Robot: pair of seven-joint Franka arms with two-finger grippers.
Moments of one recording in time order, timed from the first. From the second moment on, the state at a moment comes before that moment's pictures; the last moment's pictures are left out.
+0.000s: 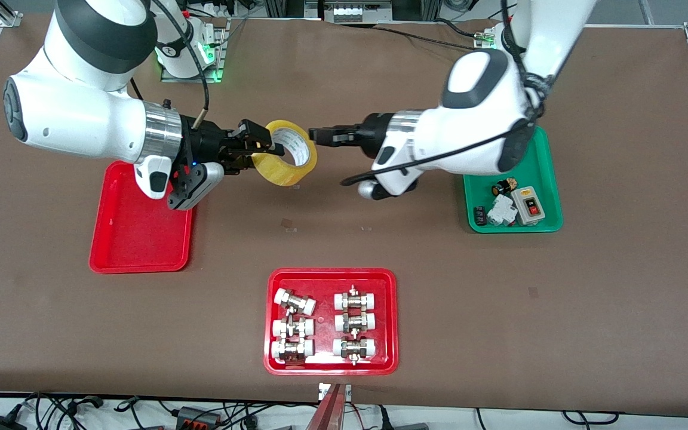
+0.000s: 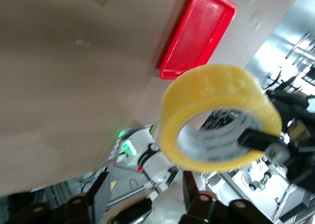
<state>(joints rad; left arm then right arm) -0.26 0.46 -0.29 -1.33 -0.86 1.71 -0.66 0.36 0.27 -0.02 -1.51 0.79 1.78 -0.08</state>
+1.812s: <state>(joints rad) -0.02 -0.08 -0.05 -1.71 -0.05 1.54 0.13 -0.32 0.79 -0.03 -1.52 0.69 1.61 -0.60</state>
